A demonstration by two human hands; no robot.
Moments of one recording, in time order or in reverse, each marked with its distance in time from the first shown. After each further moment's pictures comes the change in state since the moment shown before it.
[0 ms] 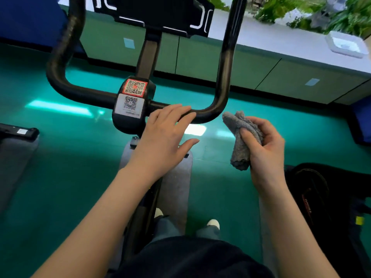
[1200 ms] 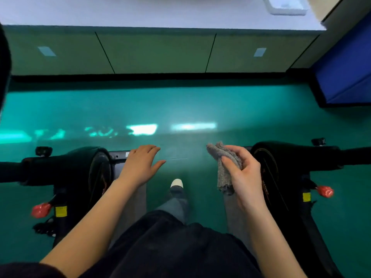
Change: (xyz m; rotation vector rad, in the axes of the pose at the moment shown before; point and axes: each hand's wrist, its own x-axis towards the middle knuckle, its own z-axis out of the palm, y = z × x) left_hand 0.160 0.213 0.284 0.114 -0.478 -0.095; right_hand 0.086 0.141 -0.347 -0.053 0.109 0.294
